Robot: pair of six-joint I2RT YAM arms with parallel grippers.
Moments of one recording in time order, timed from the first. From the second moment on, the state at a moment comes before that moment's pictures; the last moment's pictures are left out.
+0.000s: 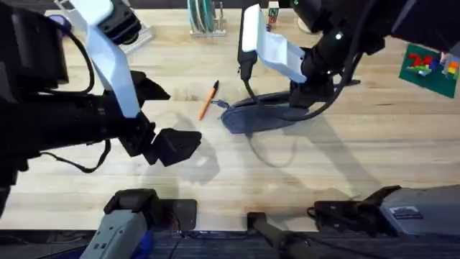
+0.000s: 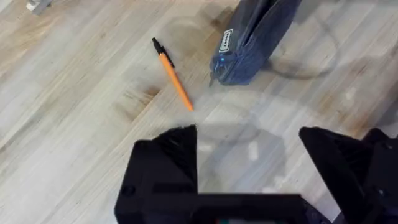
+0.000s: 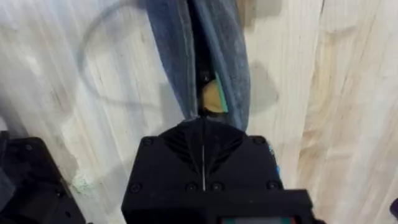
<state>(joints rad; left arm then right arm) 0.07 0.79 0.96 -1.23 0.57 0.75 0.50 1.58 1.36 -1.22 -0.05 -0.97</state>
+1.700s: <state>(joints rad) 0.07 0.79 0.96 -1.23 0.57 0.75 0.50 1.81 1.36 -1.14 -0.13 -1.00</state>
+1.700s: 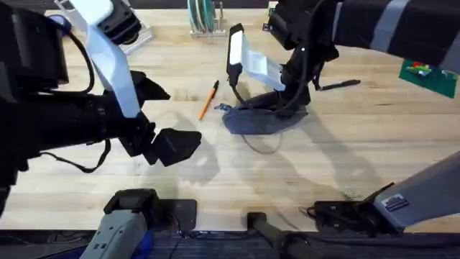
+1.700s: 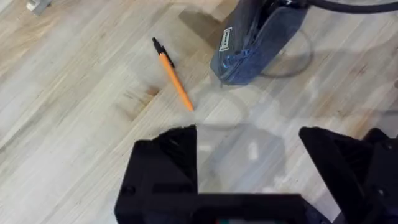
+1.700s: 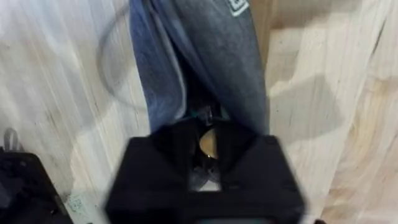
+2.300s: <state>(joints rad) 0.07 0.79 0.96 -1.23 0.57 0.75 0.50 1.81 1.36 -1.14 -0.13 -1.02</state>
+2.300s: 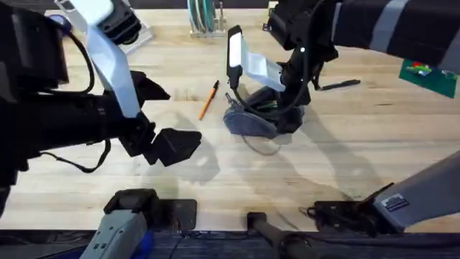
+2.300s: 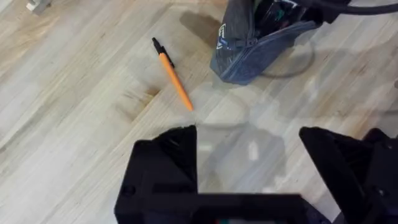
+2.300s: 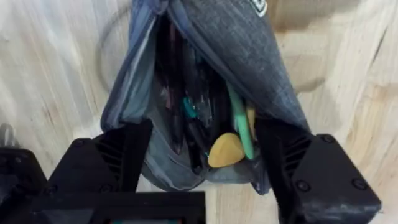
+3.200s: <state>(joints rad) 0.07 0.79 0.96 -1.27 0.56 0.75 0.50 1.81 1.36 -1.16 -0.13 -1.02</state>
